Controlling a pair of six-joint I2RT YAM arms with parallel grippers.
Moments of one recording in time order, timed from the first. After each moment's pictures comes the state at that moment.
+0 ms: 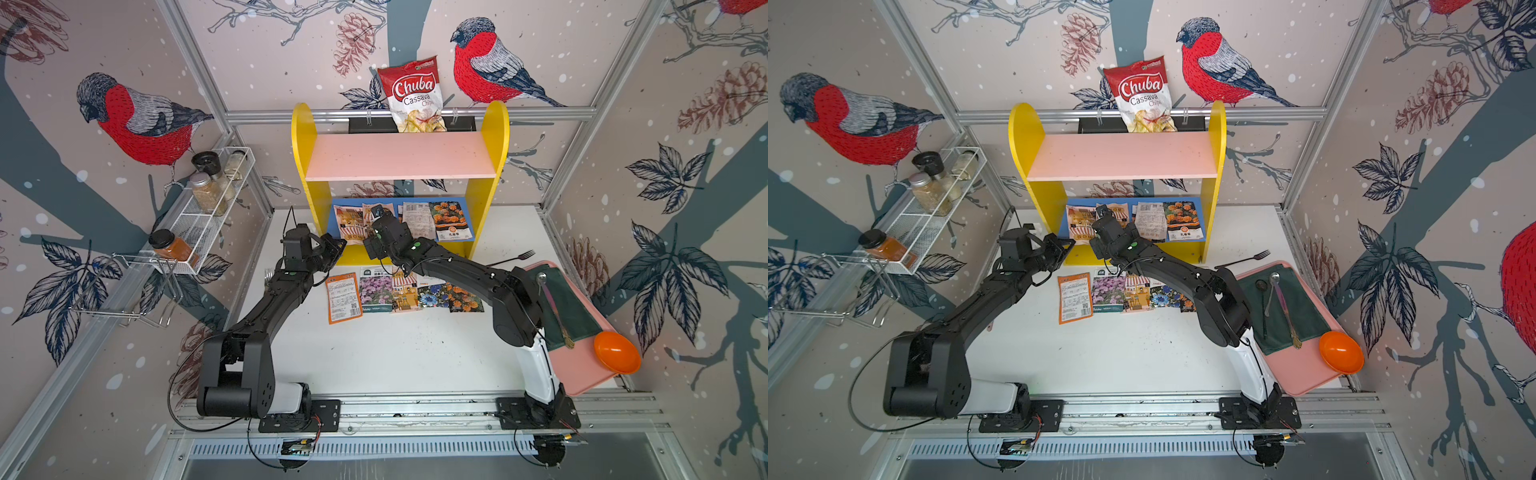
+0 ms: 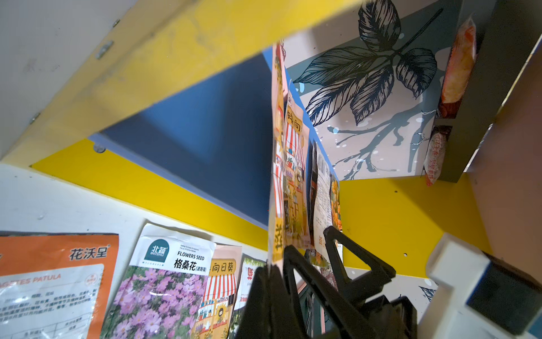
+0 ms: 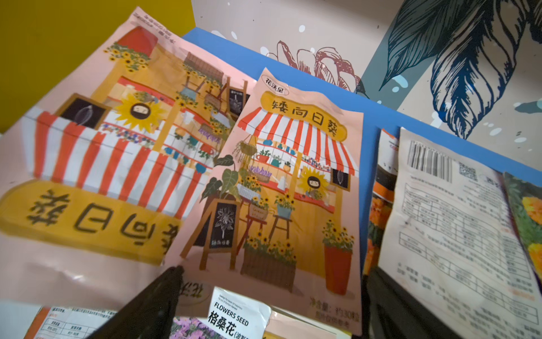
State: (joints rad) left arm -0.05 1.38 0.85 0.10 0.47 -1.01; right arm 0.90 2.14 1.86 -0.33 0.41 0.10
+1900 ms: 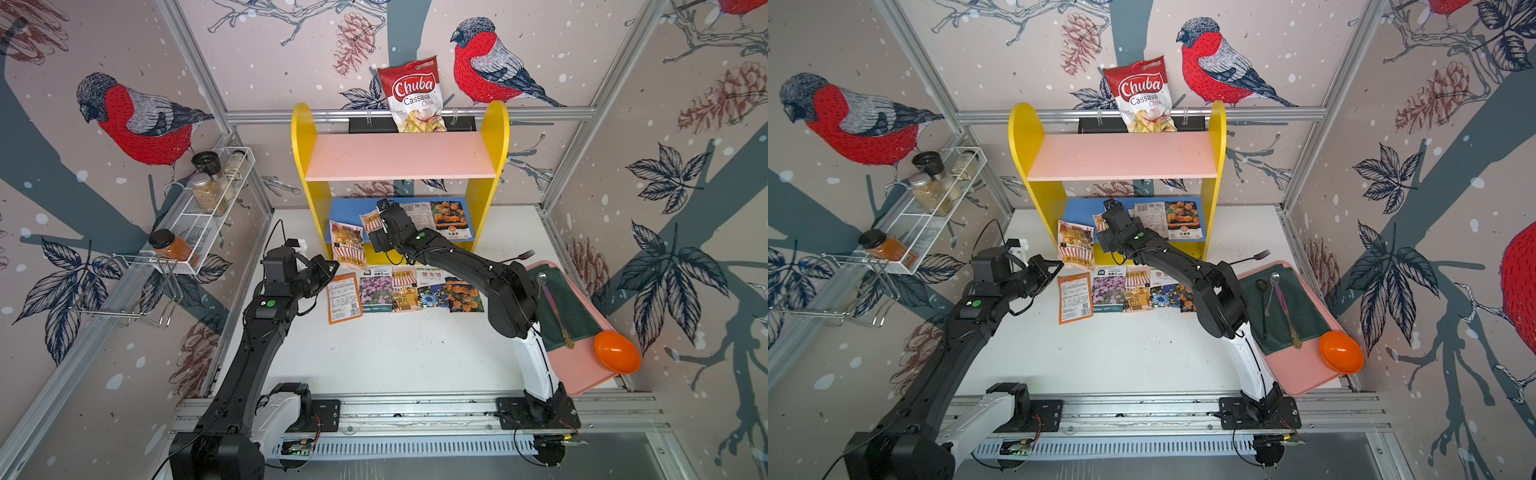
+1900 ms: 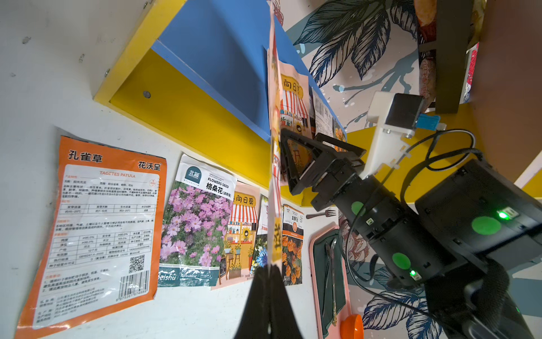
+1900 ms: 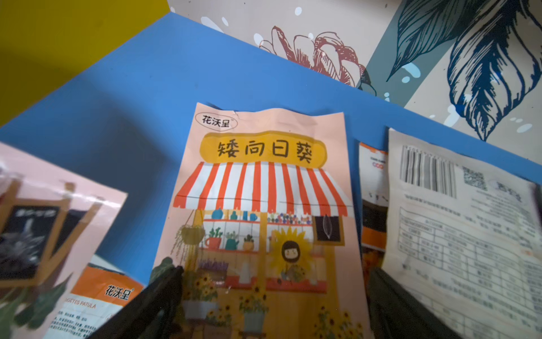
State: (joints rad) left arm -0.03 0.97 0.79 -0.34 0.50 -0.83; right arm 0.82 2.22 1.96 -0.37 0.31 0.08
